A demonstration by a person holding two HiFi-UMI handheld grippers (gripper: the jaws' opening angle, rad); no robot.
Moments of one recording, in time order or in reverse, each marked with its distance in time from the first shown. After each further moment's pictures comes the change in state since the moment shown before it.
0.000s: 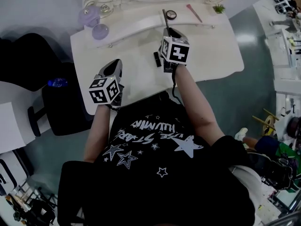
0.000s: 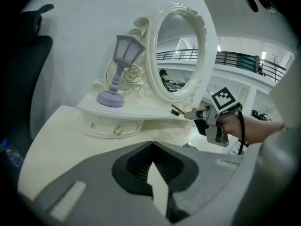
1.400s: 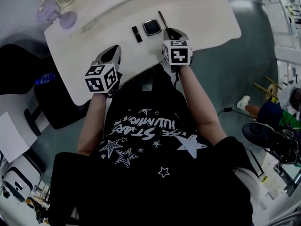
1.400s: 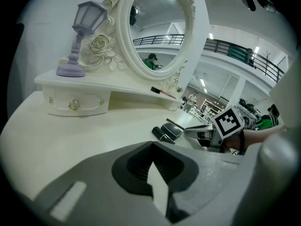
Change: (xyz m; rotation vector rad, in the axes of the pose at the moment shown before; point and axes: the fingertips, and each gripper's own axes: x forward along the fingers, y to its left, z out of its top) left arm 0.042 -0.073 -0.057 0.068 0.177 -0.134; right arm -0.049 -0.086 -0.148 -0.116 0.214 -0.043
